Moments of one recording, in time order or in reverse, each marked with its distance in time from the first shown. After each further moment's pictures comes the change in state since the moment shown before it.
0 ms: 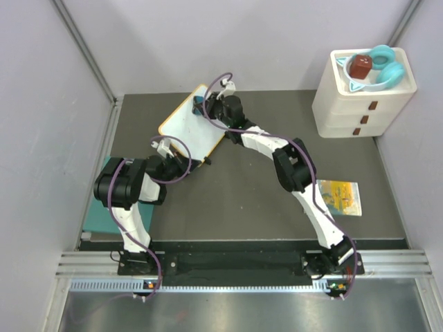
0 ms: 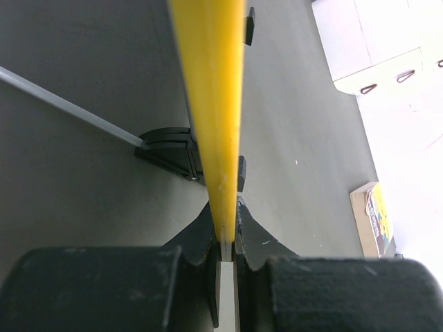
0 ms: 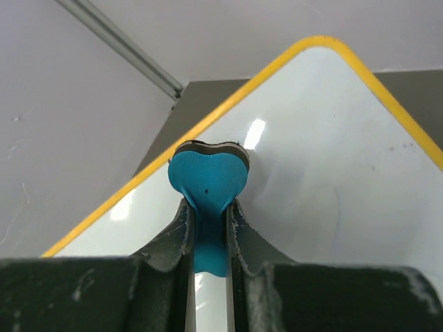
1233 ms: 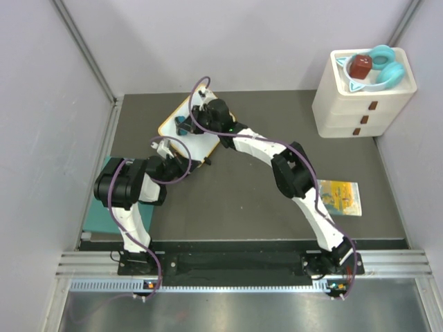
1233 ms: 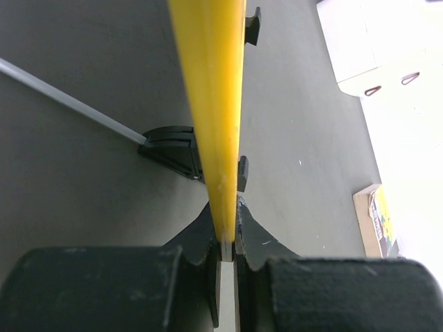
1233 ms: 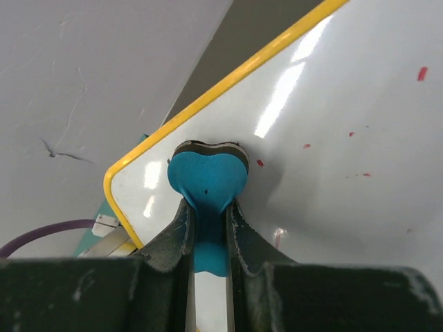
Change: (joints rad) left arm -0.003 -0.001 -0.006 -0.002 -0.013 0.004; right arm 0.098 -0.107 -0.050 -0.259 -0.194 0.009
